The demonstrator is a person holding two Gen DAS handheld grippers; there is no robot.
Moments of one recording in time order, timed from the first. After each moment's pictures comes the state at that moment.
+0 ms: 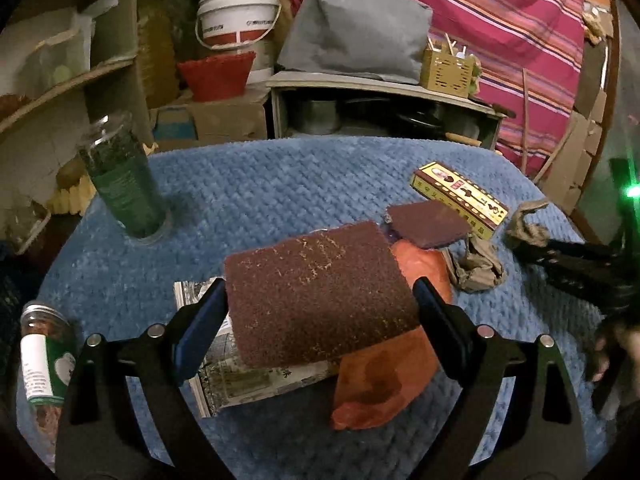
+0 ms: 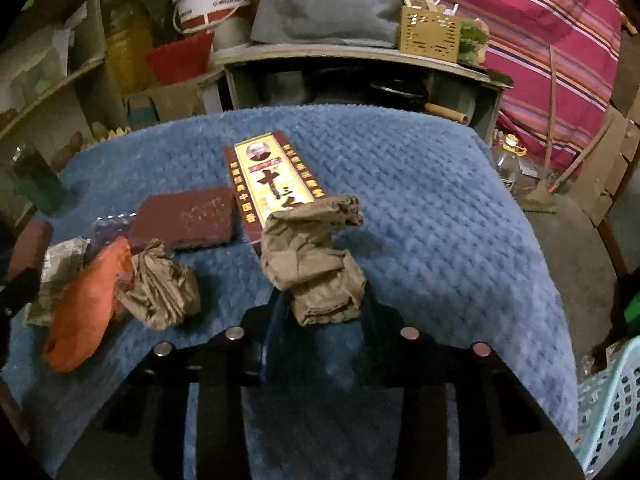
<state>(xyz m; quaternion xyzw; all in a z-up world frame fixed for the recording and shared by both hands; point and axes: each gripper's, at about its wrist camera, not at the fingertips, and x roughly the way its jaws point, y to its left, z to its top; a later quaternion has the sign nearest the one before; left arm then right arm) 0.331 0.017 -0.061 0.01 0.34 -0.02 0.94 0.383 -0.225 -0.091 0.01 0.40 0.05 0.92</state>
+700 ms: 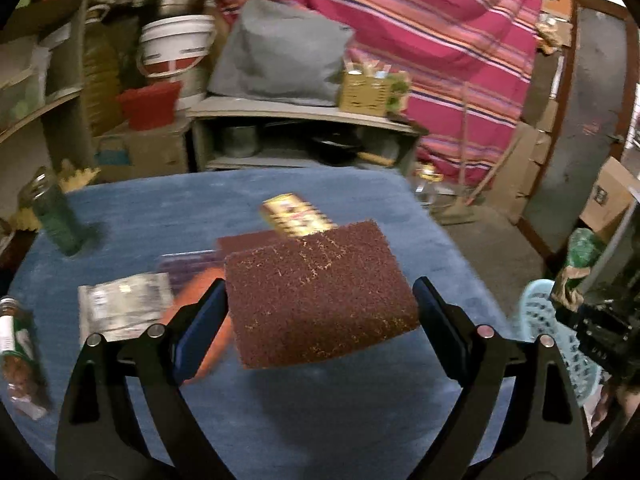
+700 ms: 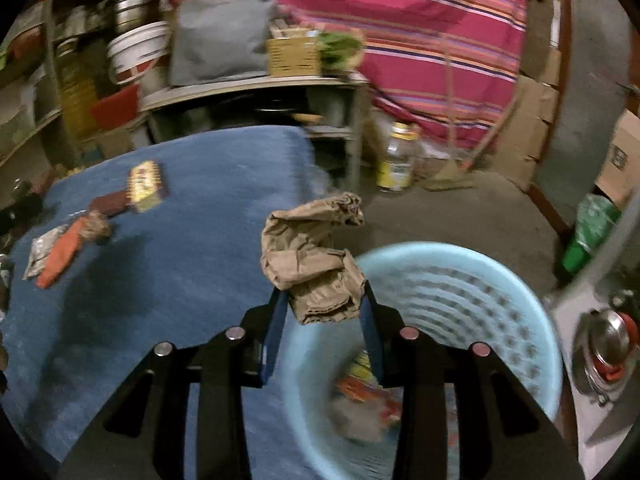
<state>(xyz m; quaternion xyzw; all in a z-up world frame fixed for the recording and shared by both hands) 0.283 -0.132 -0.001 -0.02 0.31 -0.11 0.94 0.224 -0.437 -0.044 0.04 0.37 -0.07 0.93</state>
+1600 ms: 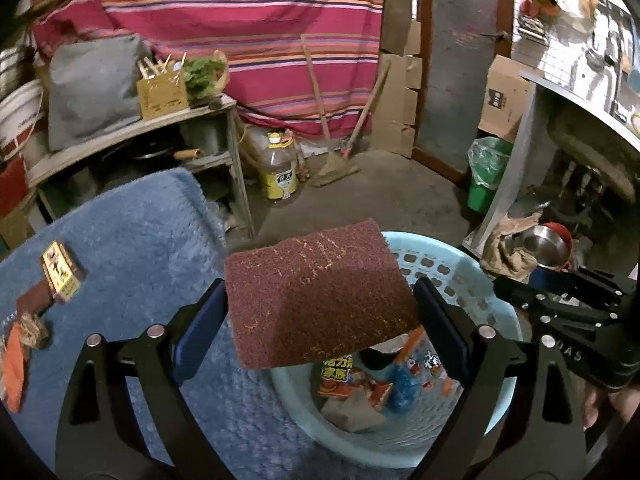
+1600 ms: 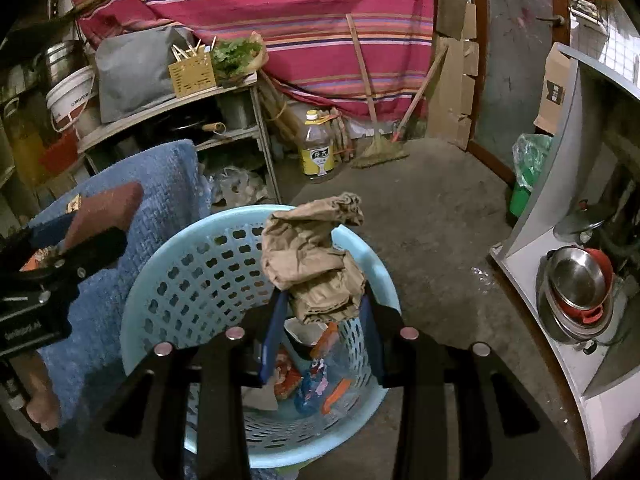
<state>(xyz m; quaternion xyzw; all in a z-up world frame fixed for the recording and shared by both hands) 0.228 -0.403 -0.026 0.10 0.31 -0.29 0.90 0.151 -0.570 -0.058 0.11 0.37 -0.14 0.91</state>
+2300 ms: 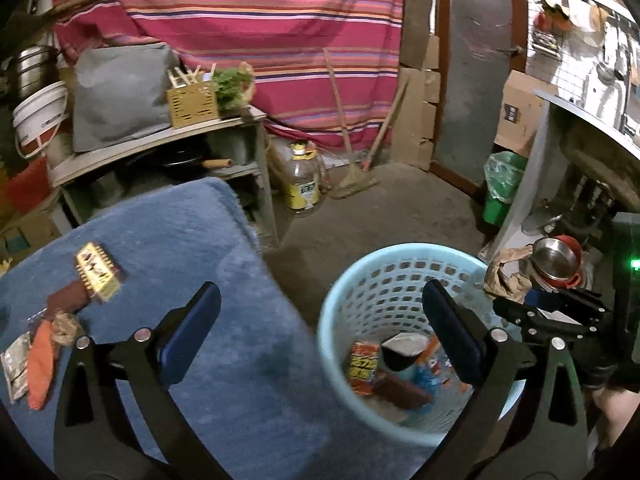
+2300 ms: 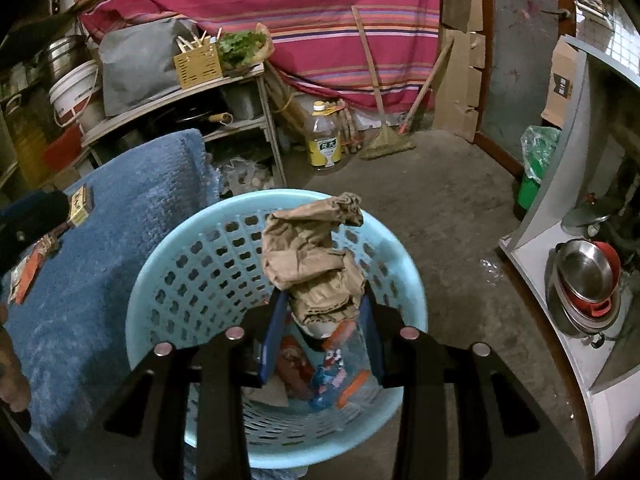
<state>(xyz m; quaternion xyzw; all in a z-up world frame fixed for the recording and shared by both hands) 0.228 -0.354 -0.004 0.09 0.30 -0.26 0.91 0.158 -0.558 -0.070 0.11 0.38 -0.13 0.91</state>
